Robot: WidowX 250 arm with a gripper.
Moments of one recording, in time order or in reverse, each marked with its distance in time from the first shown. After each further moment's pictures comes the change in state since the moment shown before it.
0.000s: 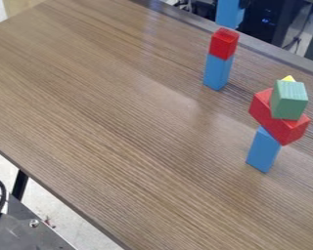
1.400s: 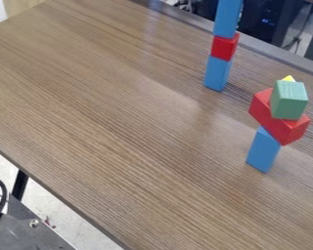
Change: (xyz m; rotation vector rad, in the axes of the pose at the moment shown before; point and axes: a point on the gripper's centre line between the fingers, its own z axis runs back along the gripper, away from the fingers) arm -0.011 -0.004 -0.018 -0.020 0.032 0.033
